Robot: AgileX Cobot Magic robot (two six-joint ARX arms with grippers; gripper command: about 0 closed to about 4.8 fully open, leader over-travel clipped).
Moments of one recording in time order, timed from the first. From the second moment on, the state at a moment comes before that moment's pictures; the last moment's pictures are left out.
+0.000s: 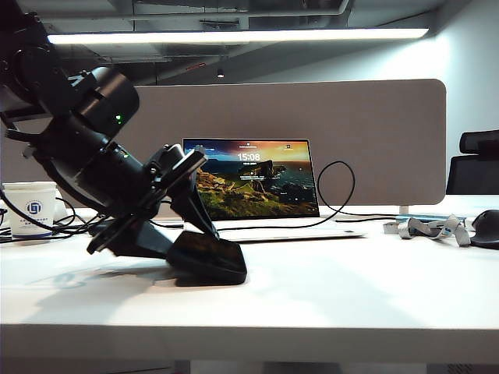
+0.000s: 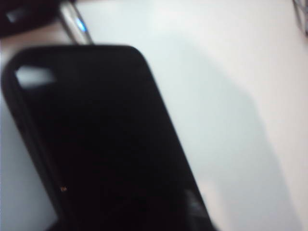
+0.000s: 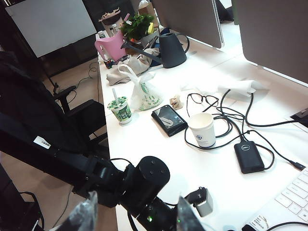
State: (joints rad) left arm -0.39 1.78 0.89 0.13 0.47 -0.45; right arm 0.21 1.48 1.58 -0.30 -1.09 0.16
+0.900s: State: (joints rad) left arm -0.34 1.33 0.89 0.03 0.25 -0.26; right arm 0.20 1.47 1.58 -0.31 -1.04 0.16
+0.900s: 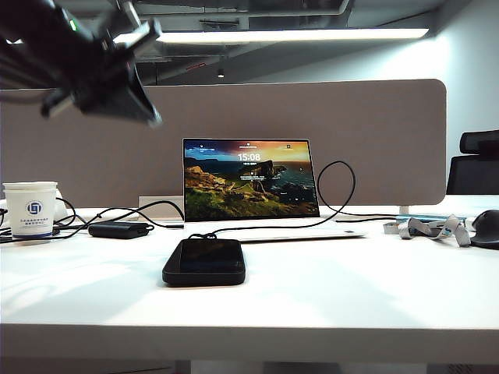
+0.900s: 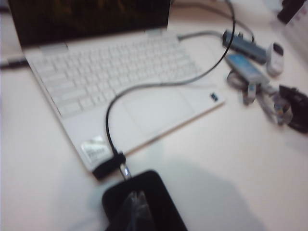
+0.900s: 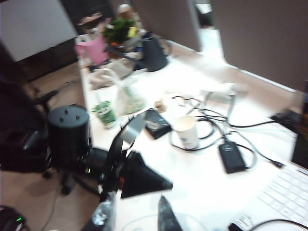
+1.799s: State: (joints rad) left arm -0.35 1.02 0.89 0.01 0.27 -0.20; right arm 0.18 1.47 1.58 -0.34 -0.89 0.18
